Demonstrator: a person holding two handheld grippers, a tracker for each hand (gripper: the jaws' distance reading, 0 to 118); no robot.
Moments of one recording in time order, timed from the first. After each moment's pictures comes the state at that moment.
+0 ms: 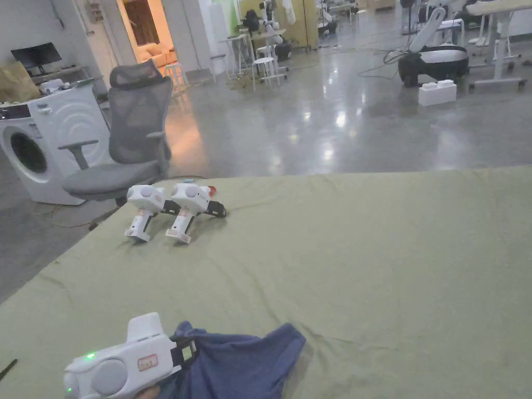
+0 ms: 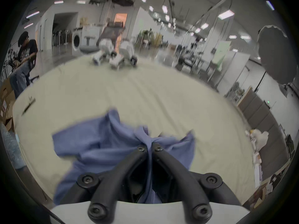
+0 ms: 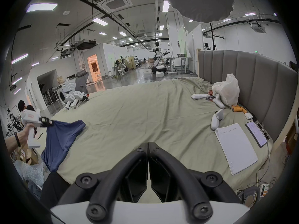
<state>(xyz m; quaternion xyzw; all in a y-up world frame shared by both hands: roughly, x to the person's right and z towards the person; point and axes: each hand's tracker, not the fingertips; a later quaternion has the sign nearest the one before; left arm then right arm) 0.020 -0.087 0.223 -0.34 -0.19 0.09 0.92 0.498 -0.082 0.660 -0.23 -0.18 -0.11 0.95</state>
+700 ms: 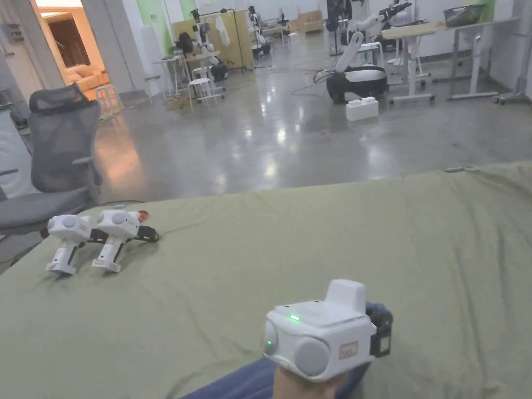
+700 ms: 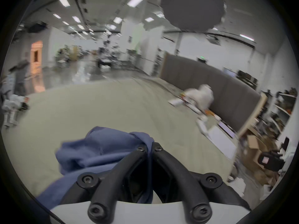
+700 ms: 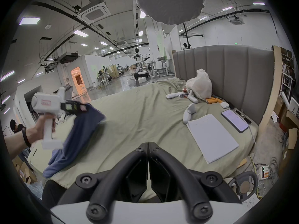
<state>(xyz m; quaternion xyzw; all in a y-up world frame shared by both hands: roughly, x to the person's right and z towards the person) 0.398 -0.090 0.354 -0.30 -0.56 -0.07 0.77 0.521 -0.084 0.732 -0.20 -0.27 -0.16 0.93</state>
